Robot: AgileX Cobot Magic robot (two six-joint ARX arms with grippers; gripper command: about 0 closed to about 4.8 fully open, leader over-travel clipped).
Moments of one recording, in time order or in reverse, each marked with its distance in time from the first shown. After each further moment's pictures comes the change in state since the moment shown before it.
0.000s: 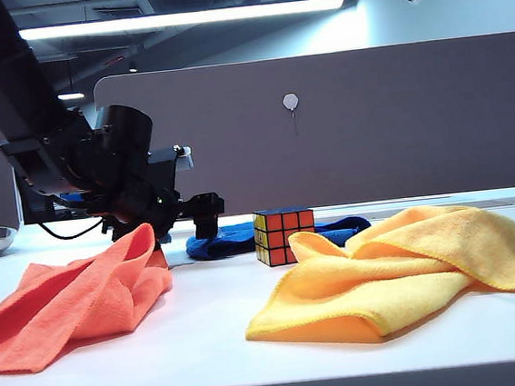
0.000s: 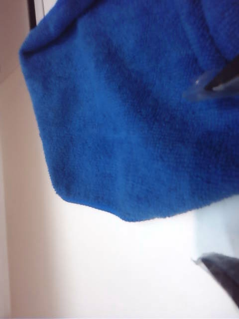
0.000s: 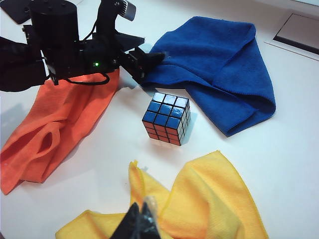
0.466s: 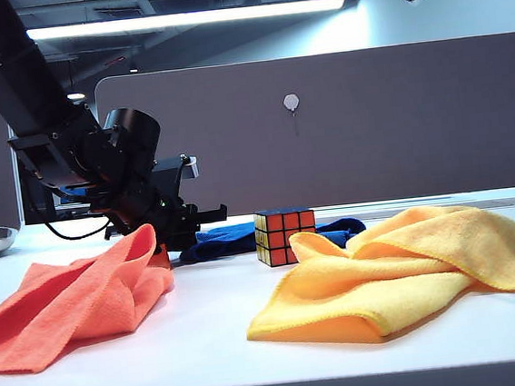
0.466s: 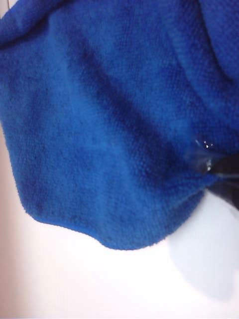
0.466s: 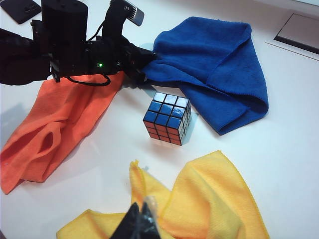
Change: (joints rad) left arm 0.000 0.009 0.050 -0.146 0.020 -0.003; right arm 0.000 0.000 -0.001 0.000 0.000 0.000
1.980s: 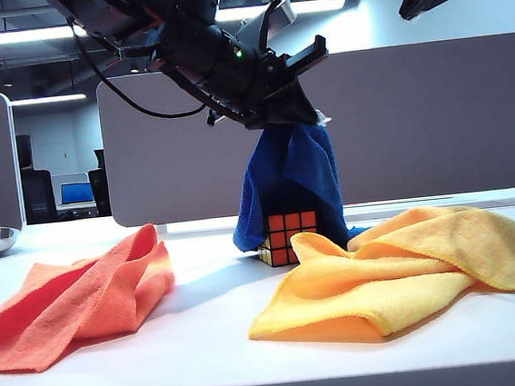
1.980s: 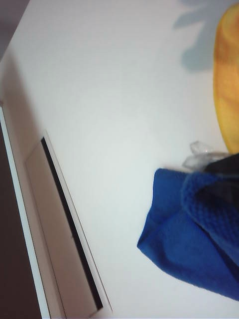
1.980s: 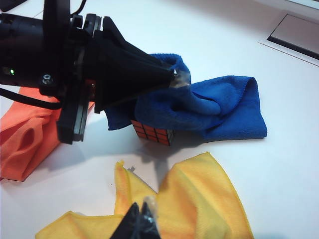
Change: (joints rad) left arm -0.301 -0.321 0.002 -0.177 0.218 -0.020; right arm -0.002 0.047 0.000 0.030 0.026 -0.050
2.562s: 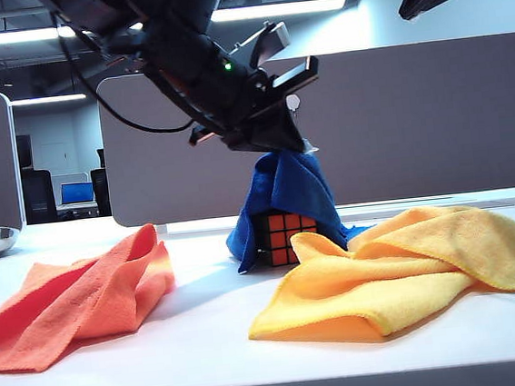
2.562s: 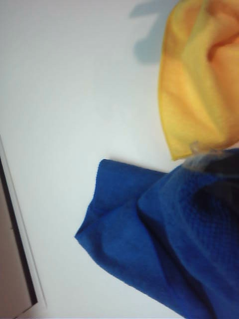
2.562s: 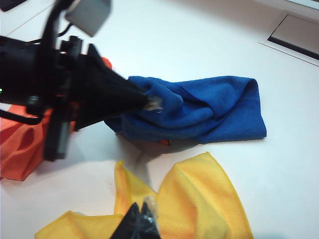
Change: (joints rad) left arm -0.003 -0.057 -0.072 -0.138 -0.037 -0.027; right arm 0.000 0.000 0.000 0.000 0.000 -0.002
